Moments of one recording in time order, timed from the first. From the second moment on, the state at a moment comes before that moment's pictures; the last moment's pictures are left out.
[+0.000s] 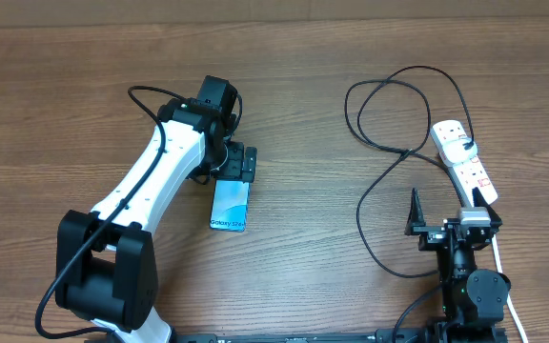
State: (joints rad) left arm -0.31 1.80 1.38 -1.03 0.04 -0.25; right arm -0.02 0.01 0.02 -0.03 0.01 -0.11
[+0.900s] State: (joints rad) left arm -0.34 1.96 1.36 -0.97 0.04 -0.25; right arm -0.02 0.01 0.02 -0.03 0.01 -0.11
